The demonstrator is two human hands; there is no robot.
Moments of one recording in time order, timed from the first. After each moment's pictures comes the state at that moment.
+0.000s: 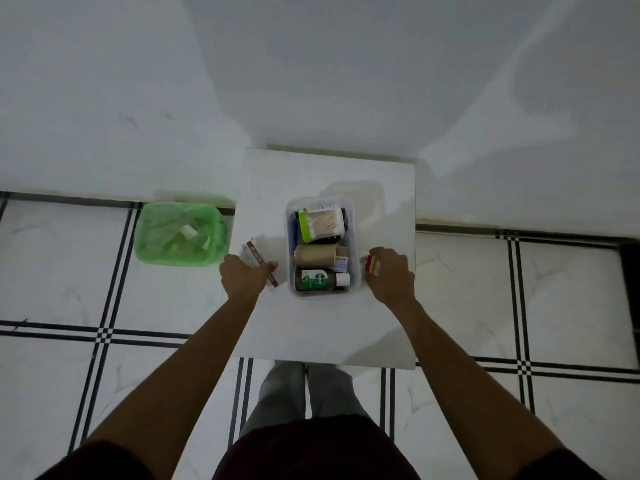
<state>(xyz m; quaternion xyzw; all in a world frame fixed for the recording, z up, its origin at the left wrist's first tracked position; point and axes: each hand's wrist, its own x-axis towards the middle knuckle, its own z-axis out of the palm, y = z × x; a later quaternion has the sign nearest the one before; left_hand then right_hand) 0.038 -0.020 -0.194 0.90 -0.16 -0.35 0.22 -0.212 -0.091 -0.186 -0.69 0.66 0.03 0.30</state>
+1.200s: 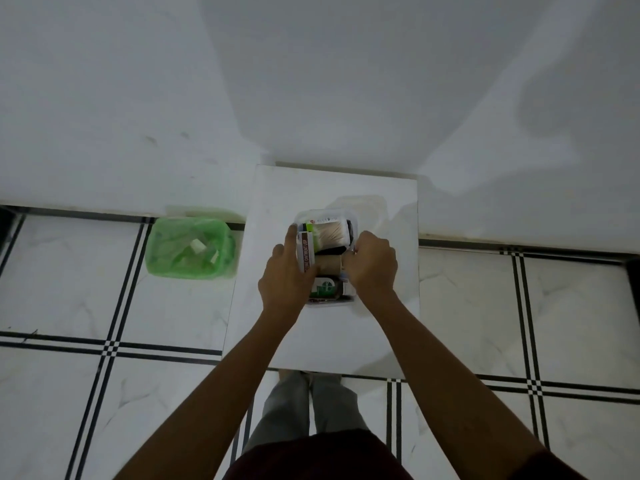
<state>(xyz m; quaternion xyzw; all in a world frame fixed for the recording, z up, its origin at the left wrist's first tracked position) -0.021 -0.028 -0.118 0.84 -0.43 -0.27 0.18 -0.143 -0.099 -0.132 -0.69 0.68 -0.11 0.23</state>
